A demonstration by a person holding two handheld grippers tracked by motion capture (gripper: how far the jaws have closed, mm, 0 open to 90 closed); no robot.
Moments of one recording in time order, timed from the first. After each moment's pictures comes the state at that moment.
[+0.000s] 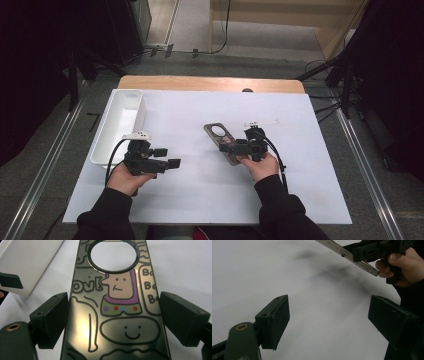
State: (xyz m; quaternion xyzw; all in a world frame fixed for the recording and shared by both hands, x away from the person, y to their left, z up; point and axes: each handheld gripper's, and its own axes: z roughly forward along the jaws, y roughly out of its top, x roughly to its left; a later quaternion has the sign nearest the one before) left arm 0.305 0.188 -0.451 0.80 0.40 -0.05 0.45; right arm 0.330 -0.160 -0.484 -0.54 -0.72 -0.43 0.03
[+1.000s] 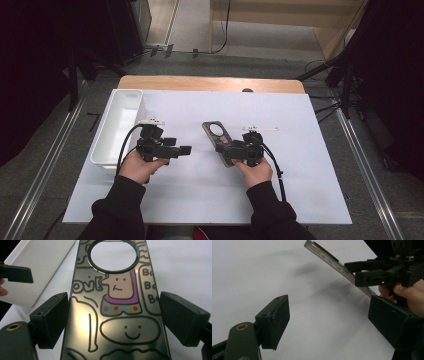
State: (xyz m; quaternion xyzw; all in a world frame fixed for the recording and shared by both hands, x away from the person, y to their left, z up) left arm 0.332 0.154 -0.432 0.80 0.43 -0.04 0.43; right arm 0.317 -0.149 -0.491 -0.56 -0.69 -0.46 0.00
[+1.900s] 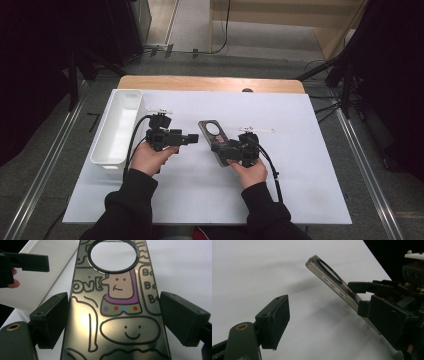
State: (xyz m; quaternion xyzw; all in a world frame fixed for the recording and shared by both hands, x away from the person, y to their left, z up) left arm 0.354 0.133 -0.427 0.77 0.47 -0.04 0.43; right arm 0.316 -0.137 -0.492 -0.56 -0.68 -0.48 0.00
